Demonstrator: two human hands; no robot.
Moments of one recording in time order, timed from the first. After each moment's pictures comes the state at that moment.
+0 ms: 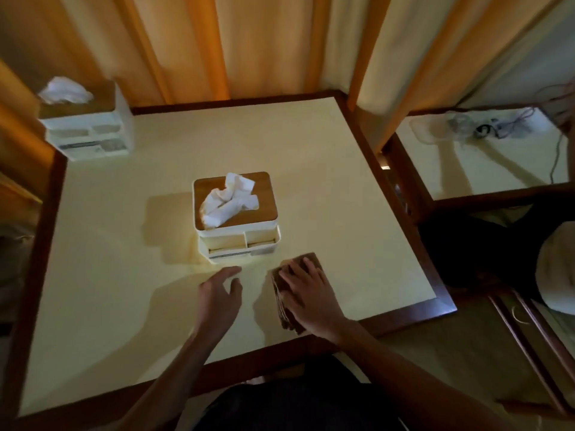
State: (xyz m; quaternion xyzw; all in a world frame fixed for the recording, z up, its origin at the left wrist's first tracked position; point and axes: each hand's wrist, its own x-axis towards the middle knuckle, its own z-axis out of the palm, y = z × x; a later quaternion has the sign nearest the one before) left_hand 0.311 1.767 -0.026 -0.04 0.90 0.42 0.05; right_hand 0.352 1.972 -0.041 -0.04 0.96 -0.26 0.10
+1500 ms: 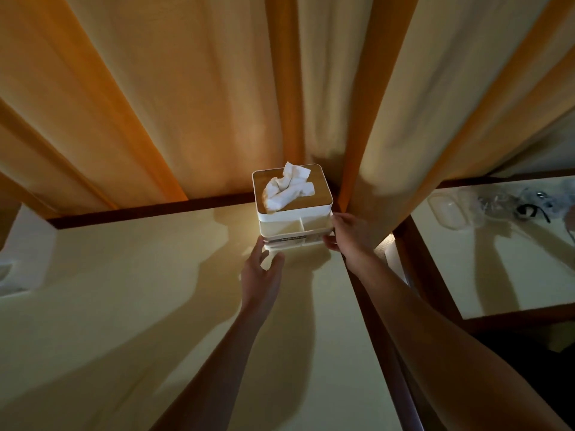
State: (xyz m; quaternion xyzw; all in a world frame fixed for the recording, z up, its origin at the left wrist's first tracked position) left_hand -0.032 2.020 -0.022 -0.07 0.78 0.62 0.05; right_hand -0.085 2.203 -0.001 0.33 0.69 -0.65 -0.02
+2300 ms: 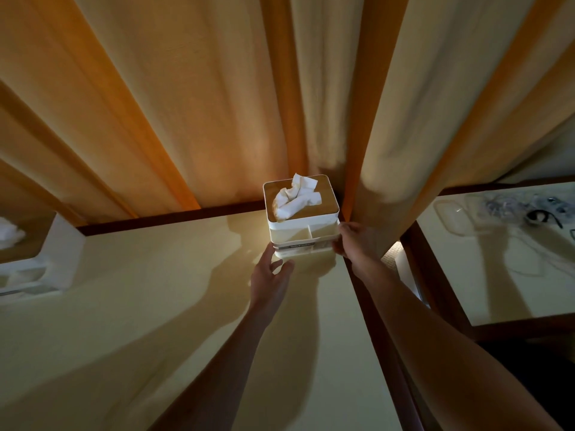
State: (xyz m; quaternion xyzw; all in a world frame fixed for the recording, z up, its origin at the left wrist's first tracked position) left_hand -0.025 2.026 -0.010 -0.03 0.78 0.62 0.08; right_hand -0.077 2.214 0.000 0.34 0.66 -0.68 -0.02
